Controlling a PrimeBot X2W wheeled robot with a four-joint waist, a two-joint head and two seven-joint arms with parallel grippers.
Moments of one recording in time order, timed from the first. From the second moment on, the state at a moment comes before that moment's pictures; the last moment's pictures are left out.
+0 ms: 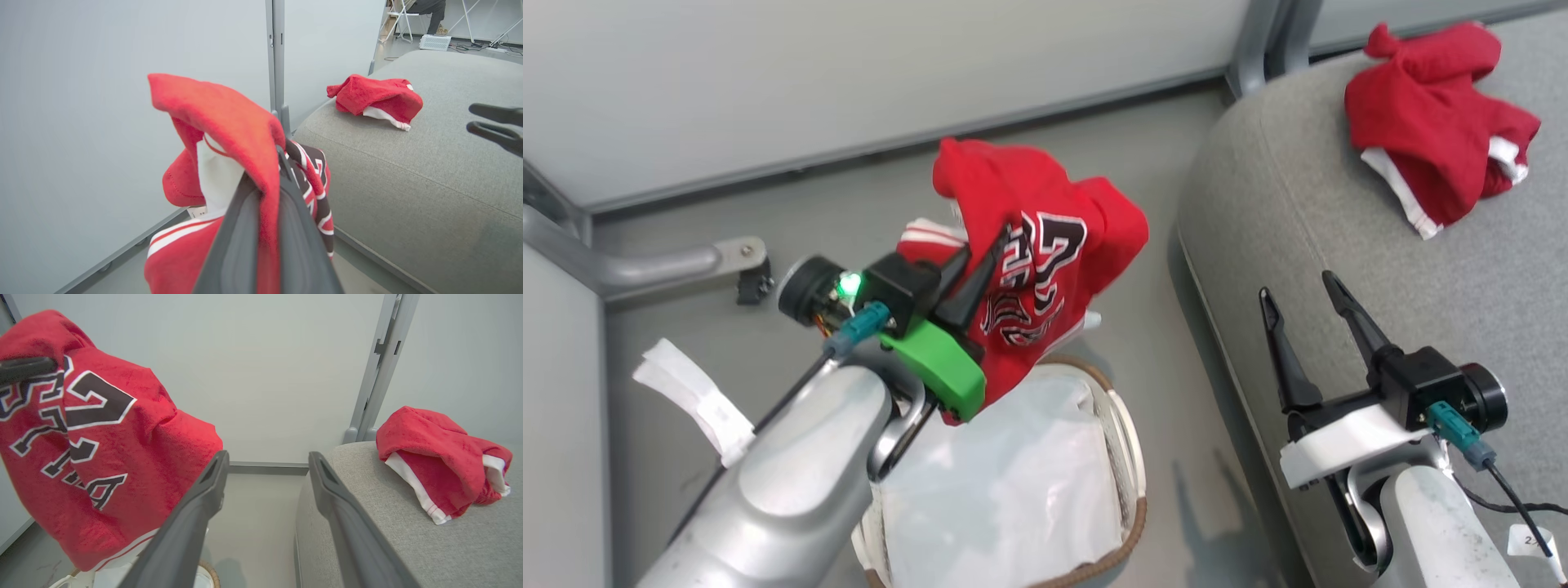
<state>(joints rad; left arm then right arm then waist) -0.67 0.24 -0.79 0.50 -0.50 -0.13 -0.26 -0.21 -0.05 0.07 0.17 0.07 0.13 -0.26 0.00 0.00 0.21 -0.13</state>
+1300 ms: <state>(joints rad) -1.10 0.28 -0.87 0.35 -0.53 -0.13 -0.26 -0.42 -0.08 0.24 0.46 -0.04 0.13 -0.26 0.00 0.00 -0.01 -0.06</state>
